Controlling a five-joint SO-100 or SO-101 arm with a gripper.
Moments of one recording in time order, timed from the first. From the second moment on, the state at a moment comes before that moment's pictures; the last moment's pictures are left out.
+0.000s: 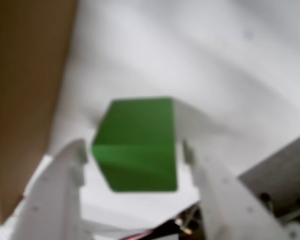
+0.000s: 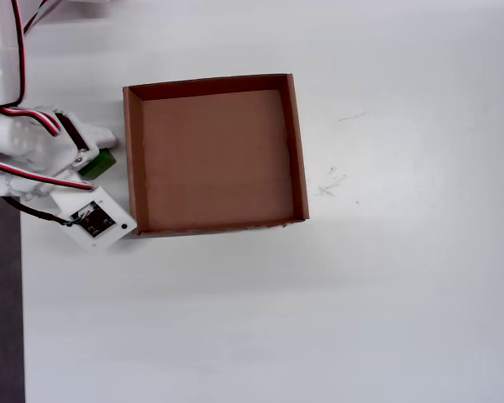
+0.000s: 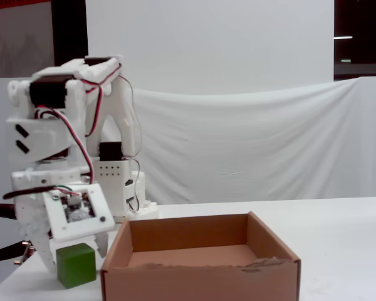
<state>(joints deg) 0.4 81.9 104.2 54.3 -110.6</state>
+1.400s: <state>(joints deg) -0.3 94.4 107.7 57.8 -110.9</state>
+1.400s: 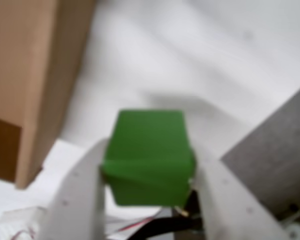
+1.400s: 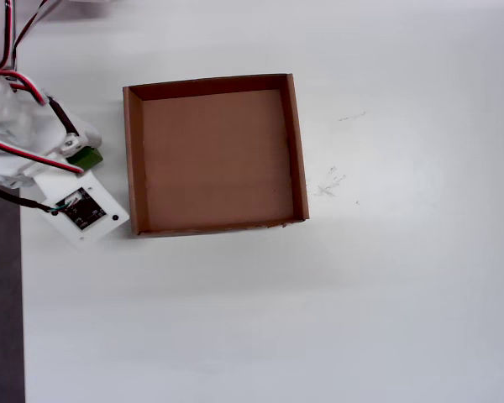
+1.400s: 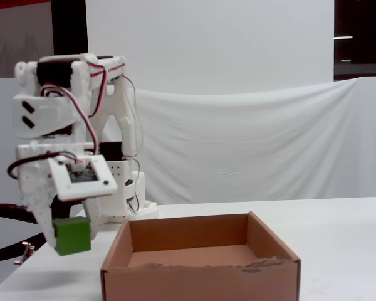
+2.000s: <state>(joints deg) -12.8 114.0 111.4 64.5 -110.9</state>
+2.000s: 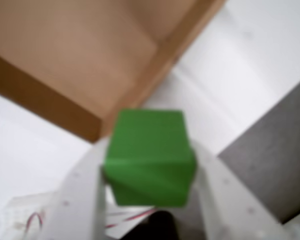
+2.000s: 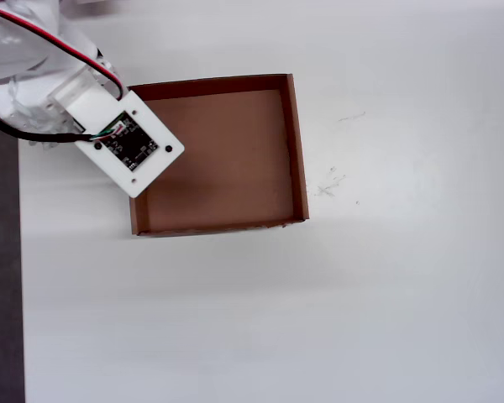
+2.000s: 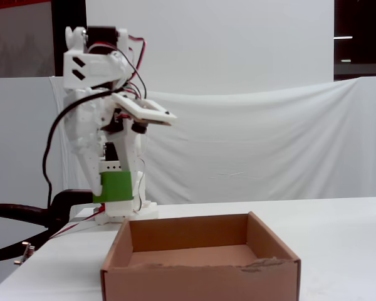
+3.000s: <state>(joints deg) -23.4 93.0 102.5 63.4 -110.9</state>
